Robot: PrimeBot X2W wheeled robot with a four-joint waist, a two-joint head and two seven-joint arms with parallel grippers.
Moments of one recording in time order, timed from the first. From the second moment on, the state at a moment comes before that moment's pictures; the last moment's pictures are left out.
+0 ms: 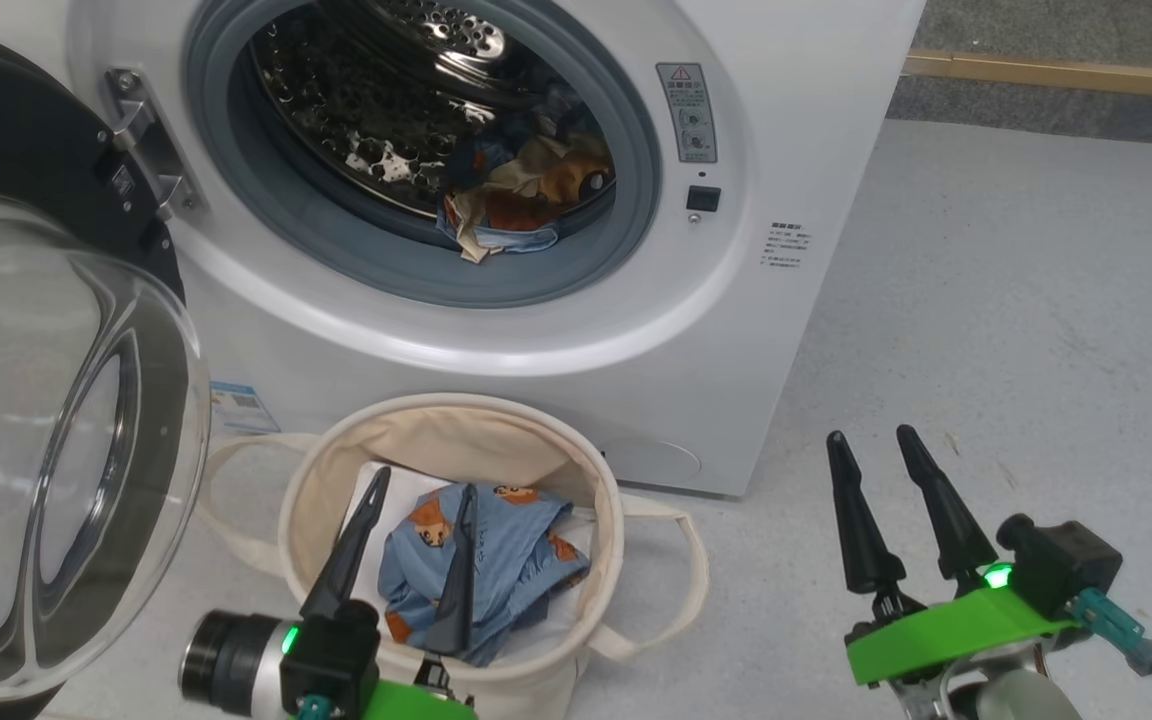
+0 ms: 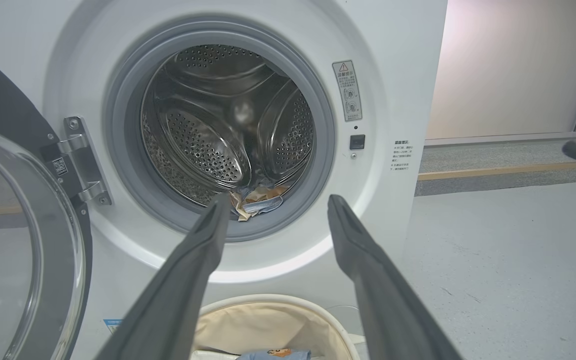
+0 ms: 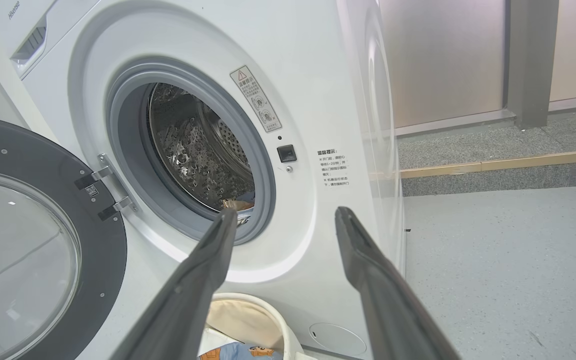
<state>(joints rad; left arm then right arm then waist) -0.10 0.10 -0.34 0.09 -0.04 0.17 -0.26 -0.09 -0.05 0.15 0.14 0.33 0.13 -0.25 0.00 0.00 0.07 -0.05</state>
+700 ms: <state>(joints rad) -0.10 0.10 -0.34 0.10 -0.03 0.17 -0.26 -0.09 -0.05 0.15 0.14 0.33 0.13 -0.25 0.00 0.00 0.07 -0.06</state>
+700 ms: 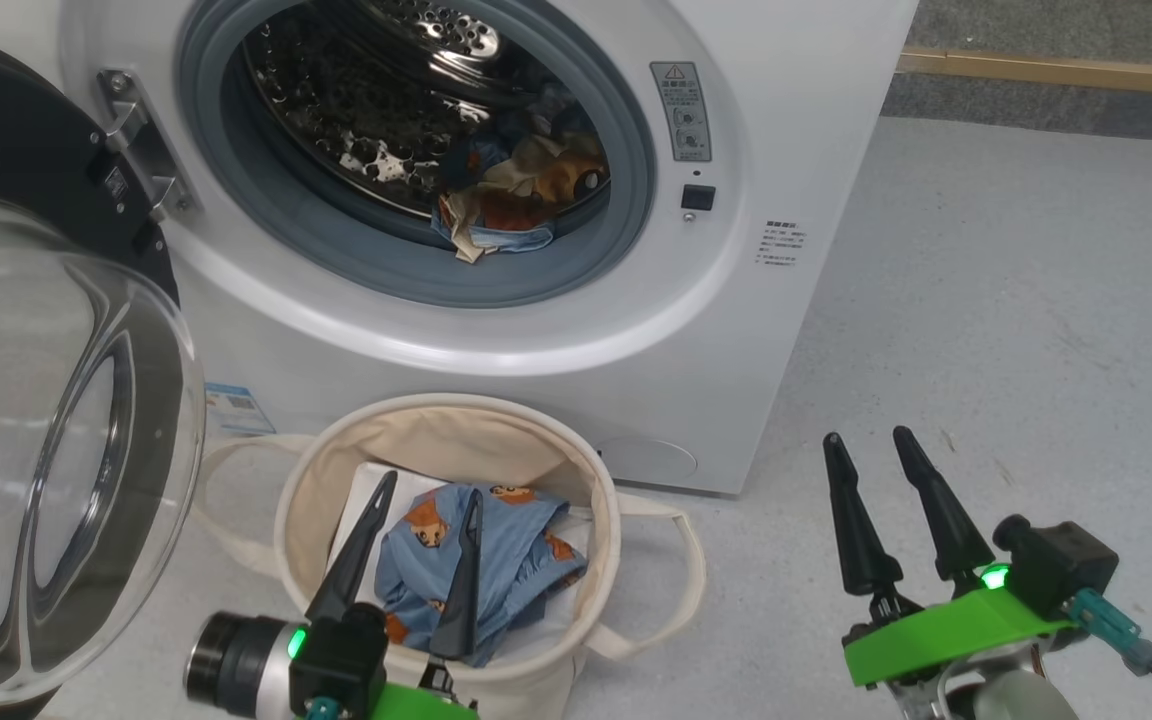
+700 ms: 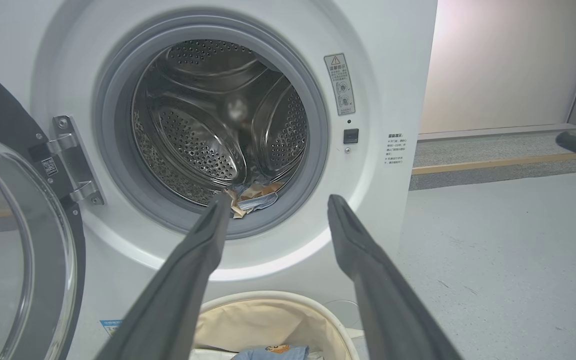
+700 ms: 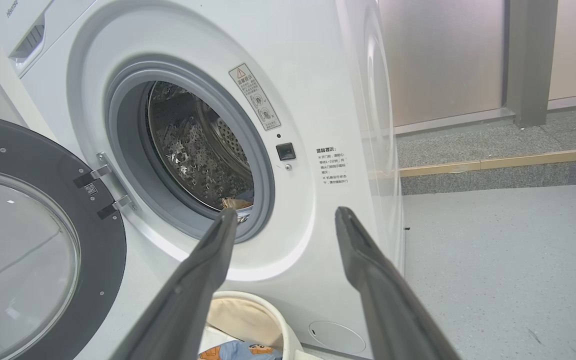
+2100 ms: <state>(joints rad) -0.09 0.09 -0.34 0.12 -0.03 0.16 -0.26 -0.09 -0.05 0.16 0.15 0.33 0.13 -0.25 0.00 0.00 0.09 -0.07</state>
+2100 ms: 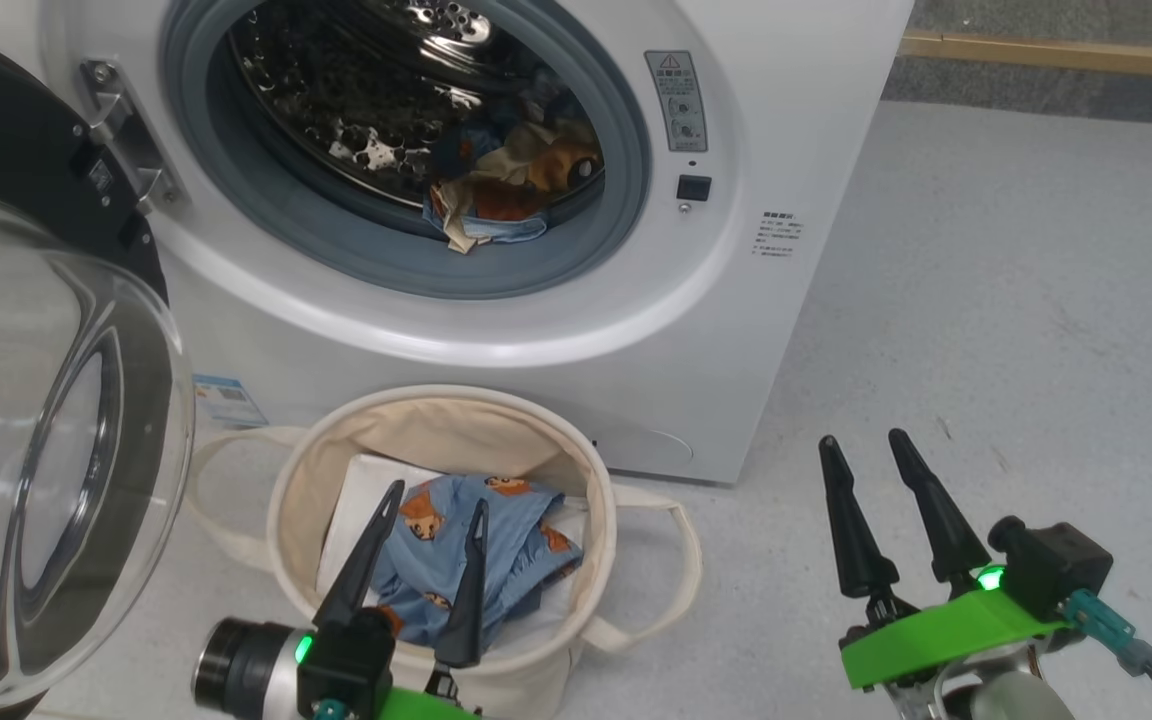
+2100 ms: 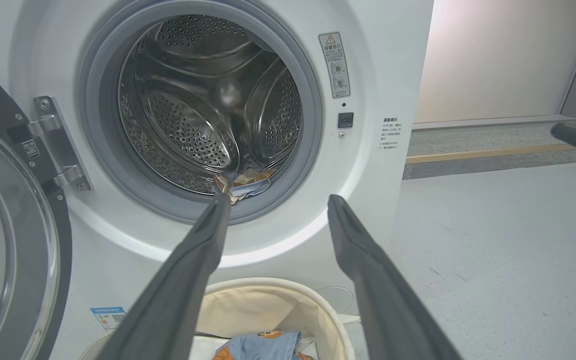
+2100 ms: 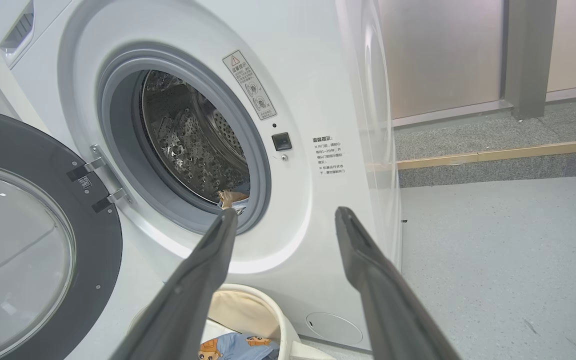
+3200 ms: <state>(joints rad) -1.02 0.21 -0.28 0.63 0.04 0.04 -0.12 -0.31 -0.05 0.21 0.08 0.44 0.13 -0.25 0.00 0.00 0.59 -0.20</state>
